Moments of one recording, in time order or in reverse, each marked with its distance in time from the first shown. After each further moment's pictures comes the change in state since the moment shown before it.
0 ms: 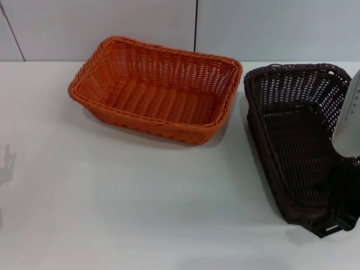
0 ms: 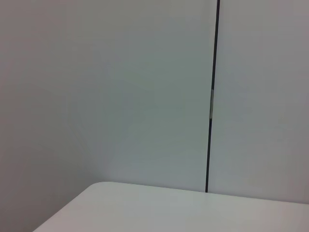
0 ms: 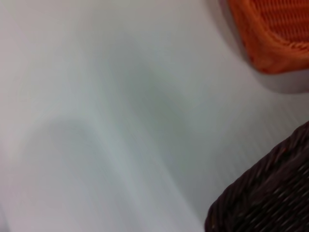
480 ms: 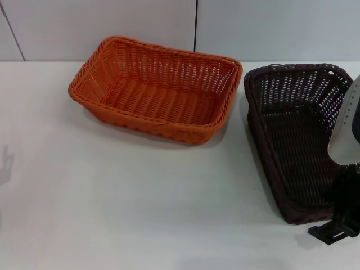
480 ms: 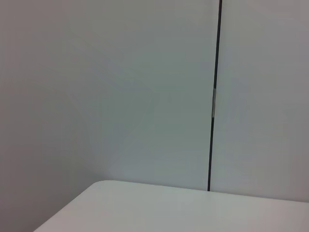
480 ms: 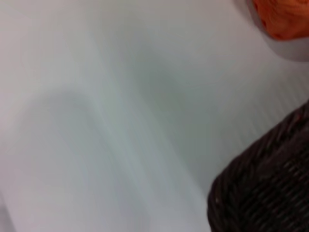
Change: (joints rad) left arm 0.000 0.000 -0.003 0.006 0.000 0.000 -0.002; right arm 0.011 -0.003 -0.015 0.079 -0.043 -0.007 -0.023
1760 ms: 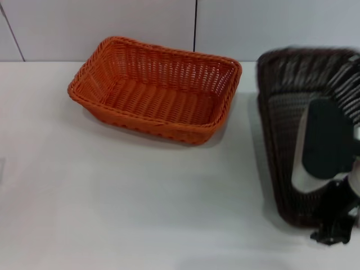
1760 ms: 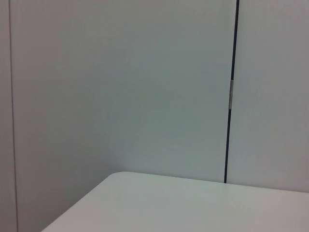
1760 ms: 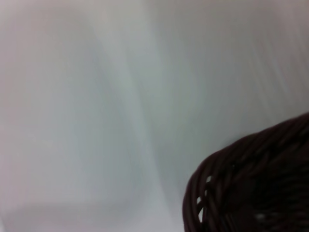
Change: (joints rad) left arm -0.004 0.001 -0.004 0.032 -0.025 0.000 -0.002; right arm 0.128 0.003 -0.122 0.319 -0.107 -0.101 -0.136
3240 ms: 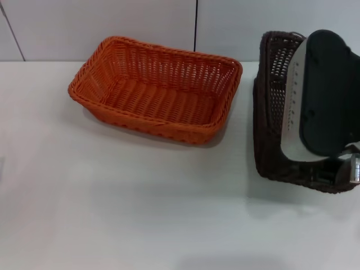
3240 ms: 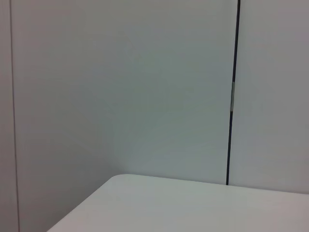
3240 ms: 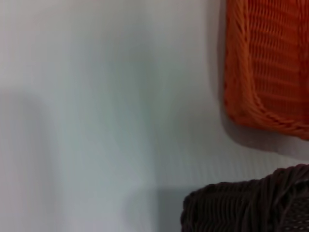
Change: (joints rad) left arm -0.008 0.001 -0.001 0.013 -0.004 0.009 0.000; right arm 0.049 0.000 -0.059 -0.449 -0.072 0.101 0.059
